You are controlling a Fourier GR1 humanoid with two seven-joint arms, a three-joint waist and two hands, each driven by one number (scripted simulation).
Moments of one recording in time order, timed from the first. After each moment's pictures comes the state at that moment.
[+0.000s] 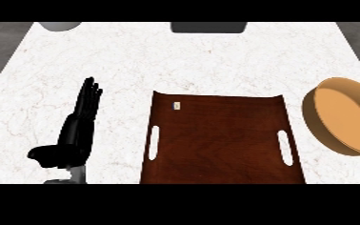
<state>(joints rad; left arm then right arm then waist) 0.01 0.11 -0.12 -1.62 0.06 0.21 -0.10 -0.03 -0.84 -0.19 -1.76 0.43 0.10 -0.02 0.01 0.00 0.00</state>
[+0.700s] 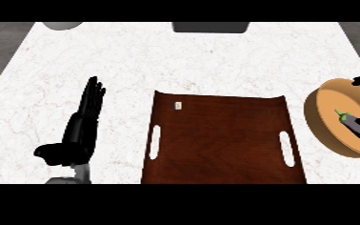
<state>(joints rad) 0.00 0.09 -0.11 -1.59 0.04 0.20 -0.12 -0.23 -0.79 -0.10 -1.21 0.54 0.19 -0.15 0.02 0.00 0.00</state>
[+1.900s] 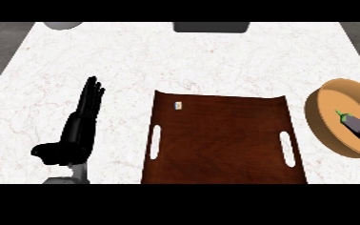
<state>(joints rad) 0.00 0.09 -0.09 -1.59 0.05 0.17 -0.12 -0.50 -0.87 -0.56 -0.55 0.02 0.45 -0.49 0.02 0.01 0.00</state>
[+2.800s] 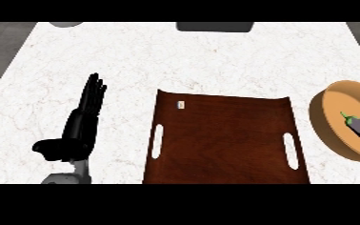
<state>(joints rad) -0.03 0.08 -0.09 -1.57 0.05 0.15 -0.12 -0.56 -1.06 -0.63 -0.21 0.02 0.46 -0.63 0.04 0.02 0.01</state>
